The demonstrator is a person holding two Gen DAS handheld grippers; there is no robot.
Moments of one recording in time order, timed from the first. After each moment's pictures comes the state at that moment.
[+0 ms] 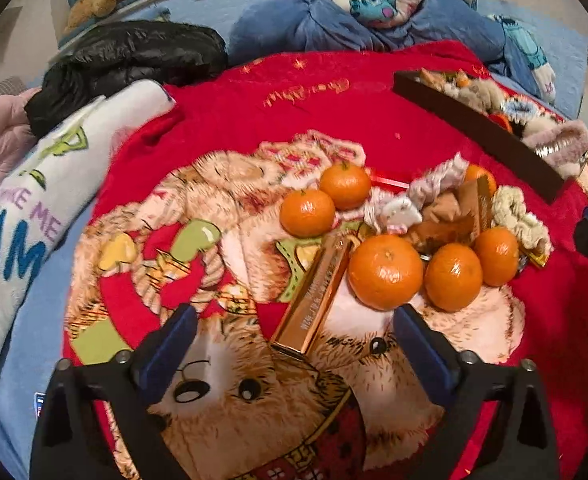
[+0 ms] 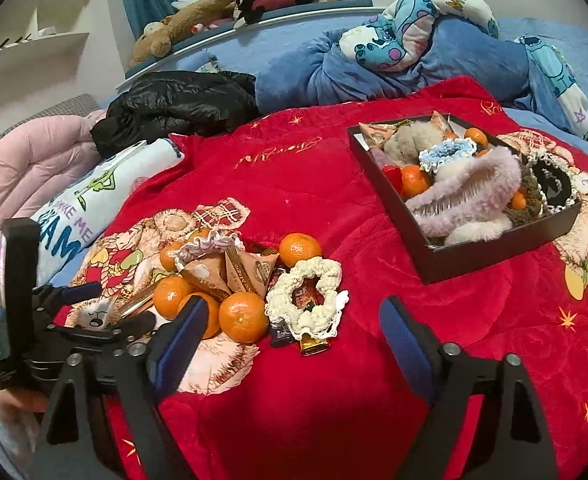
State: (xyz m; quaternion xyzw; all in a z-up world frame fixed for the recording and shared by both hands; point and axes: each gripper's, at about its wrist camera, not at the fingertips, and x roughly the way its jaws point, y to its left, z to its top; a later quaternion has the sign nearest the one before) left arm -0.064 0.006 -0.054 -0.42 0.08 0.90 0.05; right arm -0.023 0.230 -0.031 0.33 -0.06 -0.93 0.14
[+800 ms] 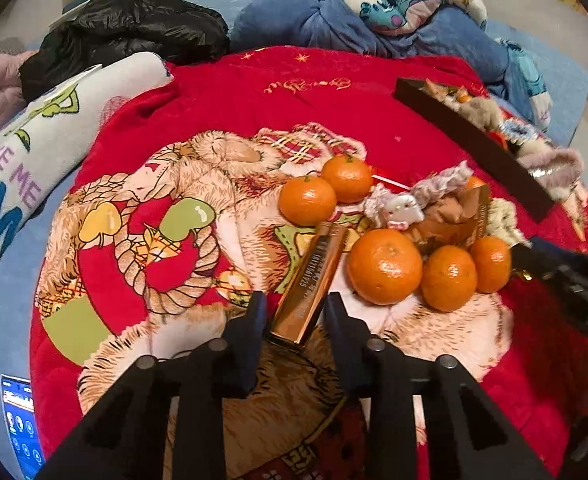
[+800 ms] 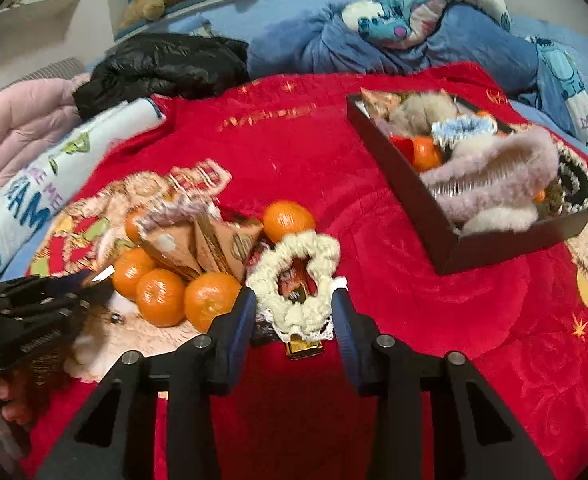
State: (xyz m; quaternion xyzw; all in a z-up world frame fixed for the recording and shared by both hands) left arm -0.064 -0.013 -0.060 -0.43 0.00 0.90 0.08; right arm -0.051 0.213 -0.063 0.39 -0.01 -0.91 0.10
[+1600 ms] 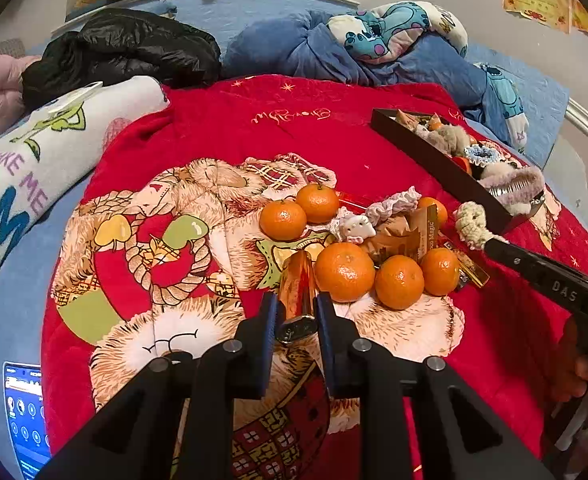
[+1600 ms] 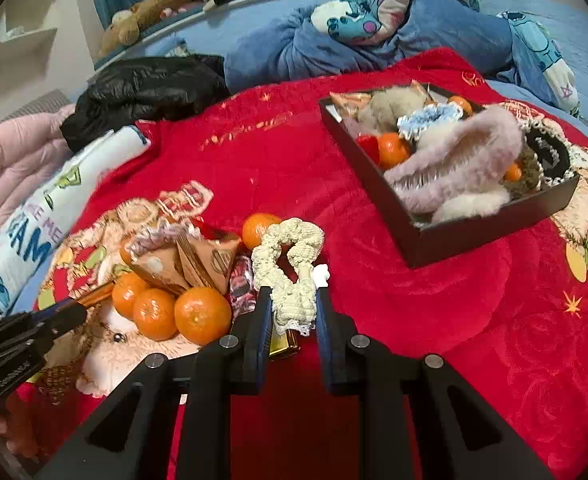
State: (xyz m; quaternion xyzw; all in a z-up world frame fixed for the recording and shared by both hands) left arm -0.034 -0.012 -0.034 -0.39 -0.02 0.92 0.09; right arm -0.041 0.240 -0.045 0.36 -0.08 -0.92 0.10
